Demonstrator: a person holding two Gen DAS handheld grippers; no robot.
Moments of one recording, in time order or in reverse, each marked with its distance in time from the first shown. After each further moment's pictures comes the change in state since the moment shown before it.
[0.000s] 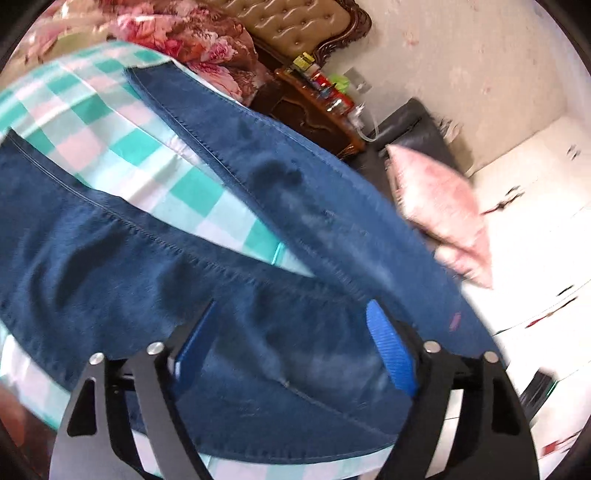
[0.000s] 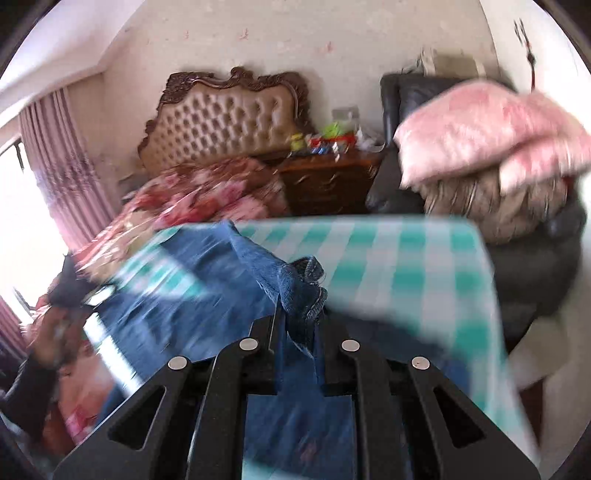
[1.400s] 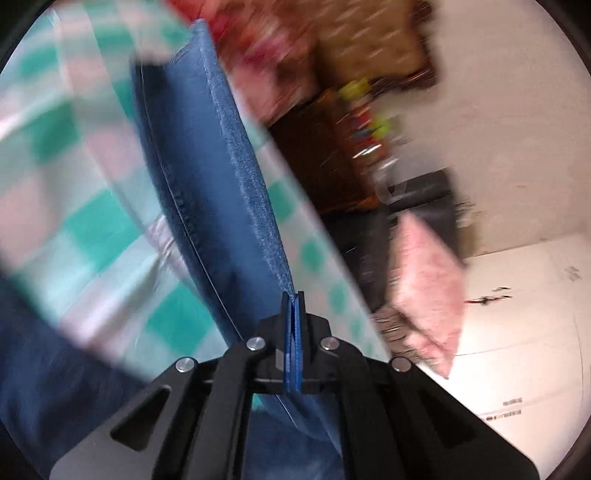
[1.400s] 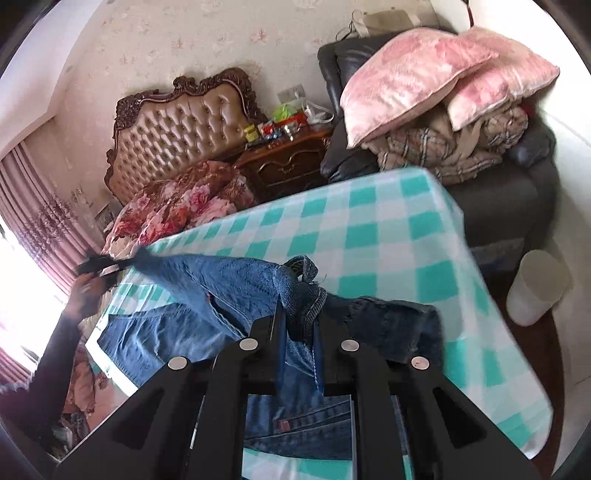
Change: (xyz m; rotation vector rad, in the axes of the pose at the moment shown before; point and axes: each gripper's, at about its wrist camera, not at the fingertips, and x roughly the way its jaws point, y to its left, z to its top) left arm 0.030 0.051 0.147 -0.282 -0.074 -0.078; right arm -0.017 -0.073 -0.001 0.219 0.031 -0.073
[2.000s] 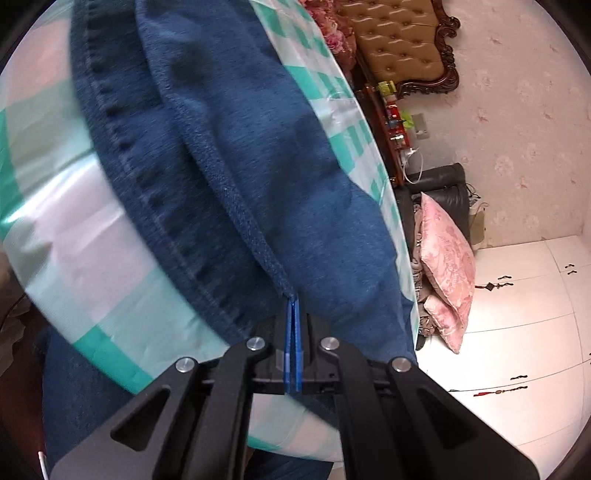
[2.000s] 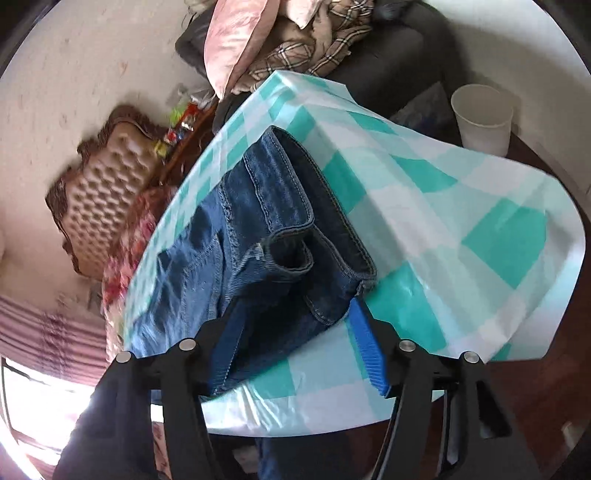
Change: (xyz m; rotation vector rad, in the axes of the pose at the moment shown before) left arm -0.081 0.148 -0.174 -0.114 0.044 0.031; right arm 0.006 -0.098 -0.135 0.562 0.115 -0.030
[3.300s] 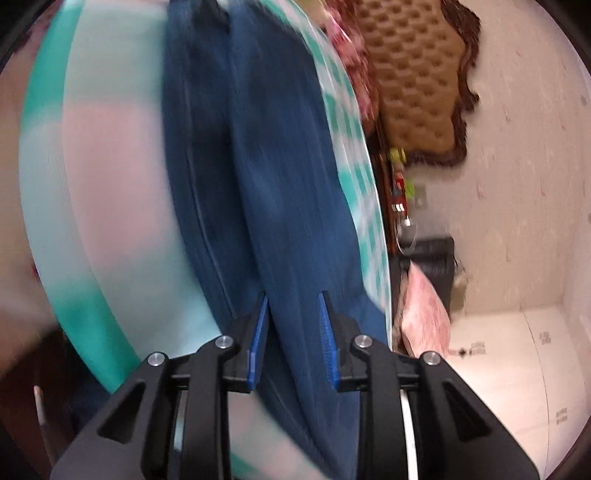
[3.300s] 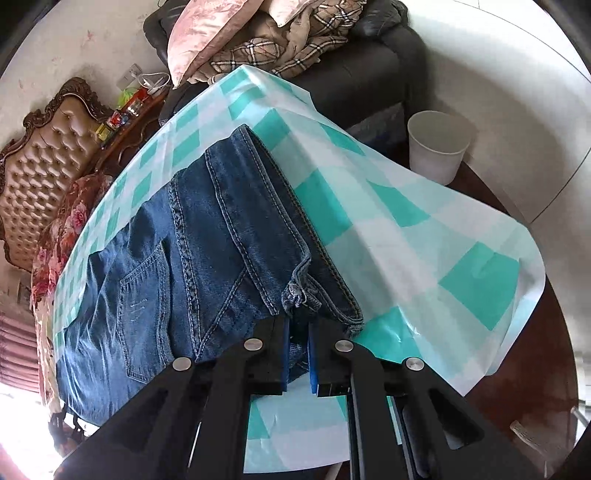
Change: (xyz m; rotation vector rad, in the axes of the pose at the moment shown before) left arm -0.059 0.083 0.075 -0.187 -0.183 -0.057; right arm 0.031 0.037 0.021 -0.090 -0.021 -0.357
